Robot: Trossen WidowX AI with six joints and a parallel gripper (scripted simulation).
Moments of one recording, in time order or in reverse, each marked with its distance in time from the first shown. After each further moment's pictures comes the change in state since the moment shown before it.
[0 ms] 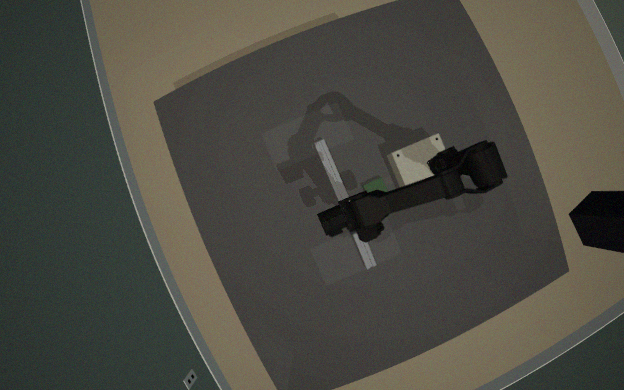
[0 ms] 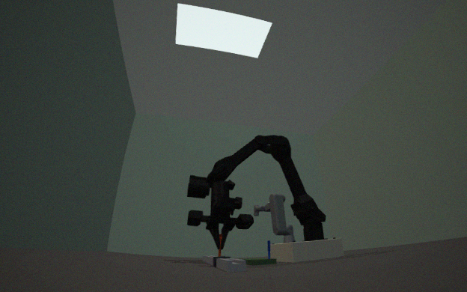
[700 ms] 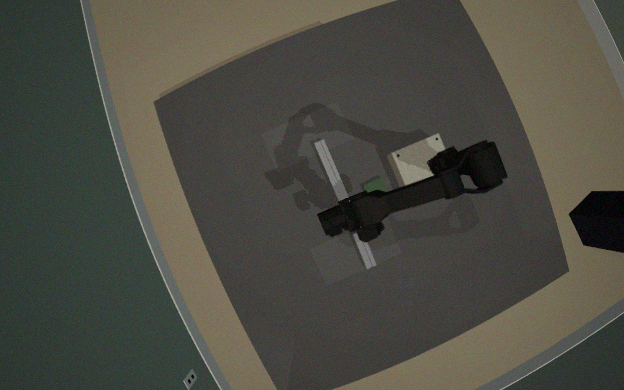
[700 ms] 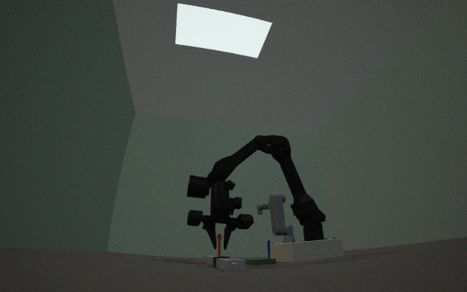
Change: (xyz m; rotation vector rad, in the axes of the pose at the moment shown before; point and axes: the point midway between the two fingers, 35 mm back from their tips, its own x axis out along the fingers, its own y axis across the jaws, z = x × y) arm 0.000 0.000 0.000 0.000 0.000 0.000
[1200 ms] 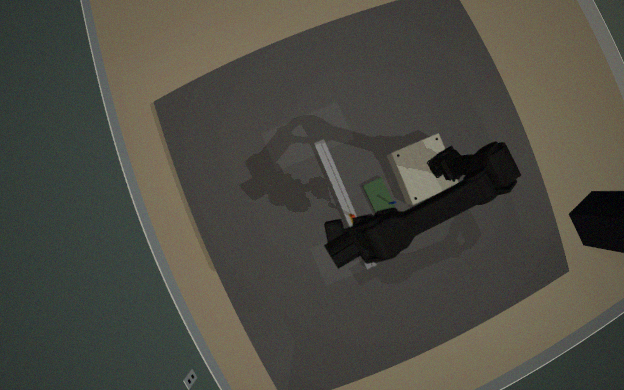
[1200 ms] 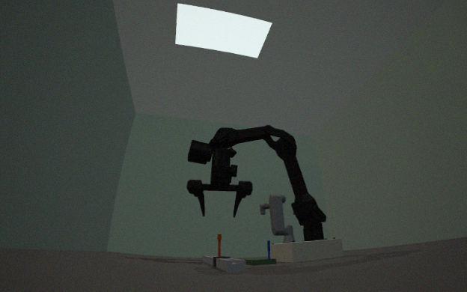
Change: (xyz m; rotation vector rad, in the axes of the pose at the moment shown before) arm -0.082 -0.008 0.033 0.216 0.213 -0.009
